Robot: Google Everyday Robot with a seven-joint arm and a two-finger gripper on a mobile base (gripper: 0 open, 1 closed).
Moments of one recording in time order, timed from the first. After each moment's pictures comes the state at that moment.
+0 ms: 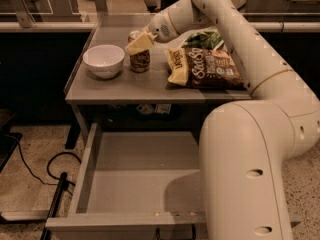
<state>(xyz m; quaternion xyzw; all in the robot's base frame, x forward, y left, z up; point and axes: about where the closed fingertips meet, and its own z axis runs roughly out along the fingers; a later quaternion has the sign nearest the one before) 0.763 0.068 0.894 -0.54 0.69 0.31 0.37</state>
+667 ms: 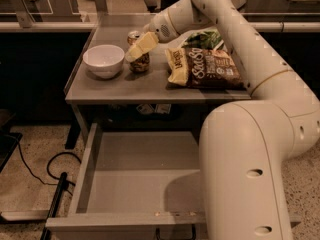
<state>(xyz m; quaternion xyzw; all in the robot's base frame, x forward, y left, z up) 0.763 0.068 0.894 -0.54 0.69 0.31 0.37</state>
